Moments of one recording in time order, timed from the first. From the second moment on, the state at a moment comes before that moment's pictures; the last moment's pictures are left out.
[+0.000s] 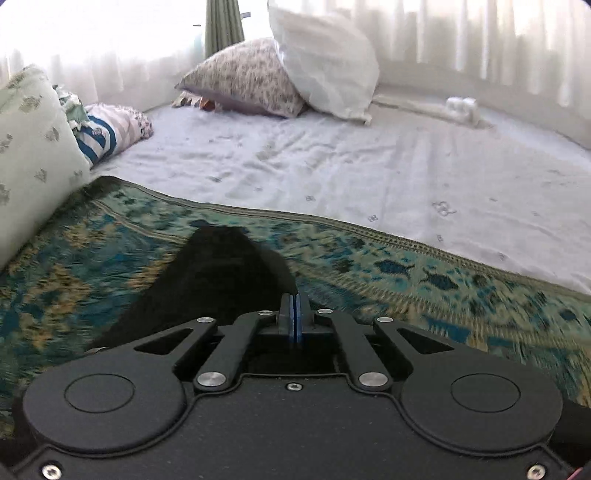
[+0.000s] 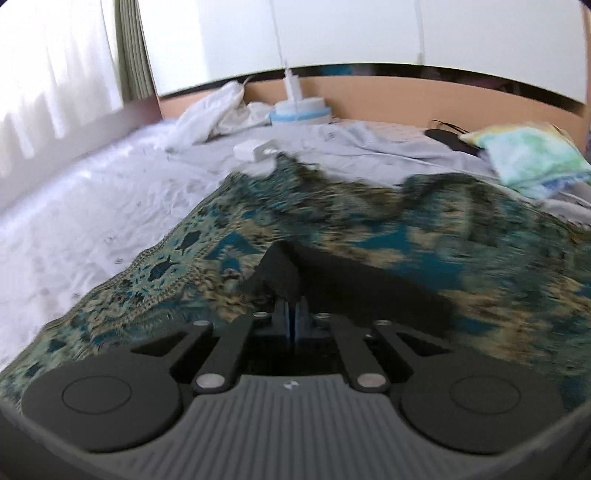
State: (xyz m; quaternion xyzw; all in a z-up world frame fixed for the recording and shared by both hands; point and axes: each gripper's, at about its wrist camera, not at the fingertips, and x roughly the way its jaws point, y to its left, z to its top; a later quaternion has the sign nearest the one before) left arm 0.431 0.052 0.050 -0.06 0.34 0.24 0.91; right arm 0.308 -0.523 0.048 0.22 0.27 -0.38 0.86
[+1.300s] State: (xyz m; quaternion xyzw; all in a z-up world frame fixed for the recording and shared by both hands) left arm 0.298 0.219 0.054 -0.20 0.31 0.20 0.91; right arm 0.032 -0.452 0.059 0.17 0.26 -0.38 0.87
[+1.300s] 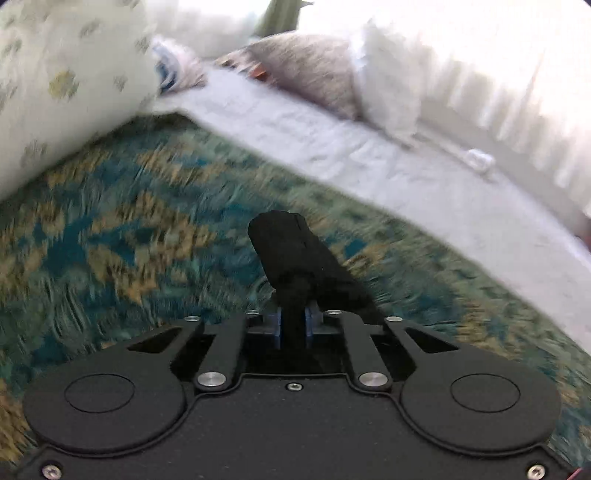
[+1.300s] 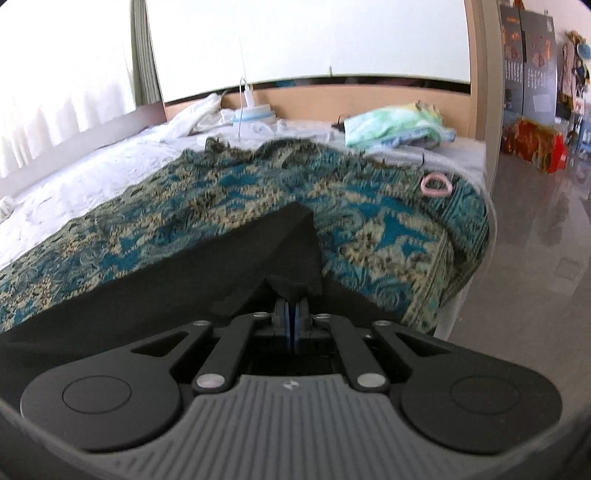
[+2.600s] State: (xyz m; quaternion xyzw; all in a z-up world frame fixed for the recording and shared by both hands) left arm 0.158 0.287 0.009 -0.25 0.32 0.14 0.90; right arm -0.004 -0.288 0.082 0.00 0.29 -0.17 0.94
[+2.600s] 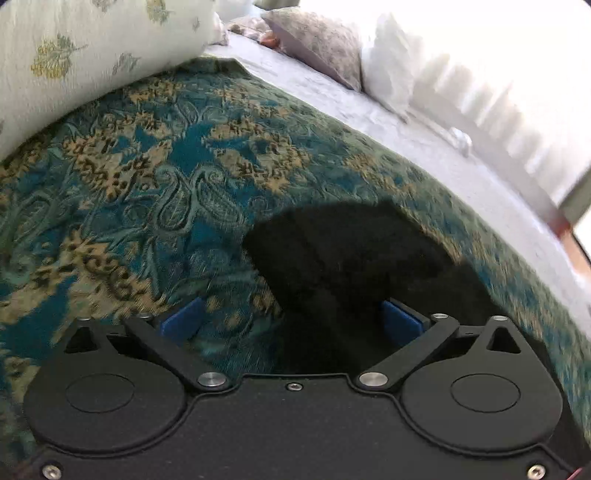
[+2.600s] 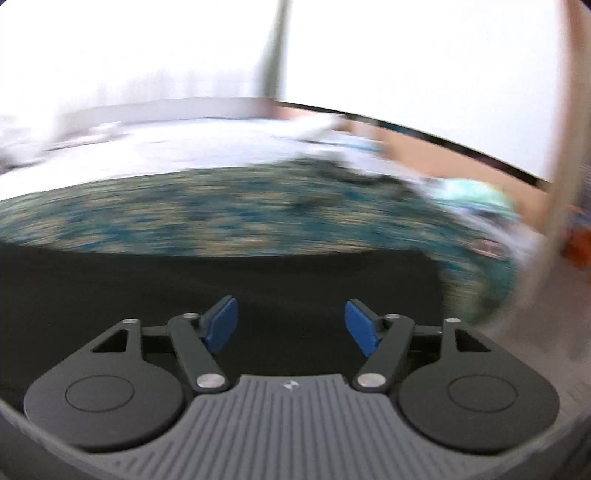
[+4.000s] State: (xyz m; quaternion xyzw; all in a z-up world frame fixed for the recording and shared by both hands) left arm 0.119 0.234 0.092 -0.05 0.23 0.19 0.95; right arm 0.018 -0.460 0.038 0.04 0.33 -0.49 0.81
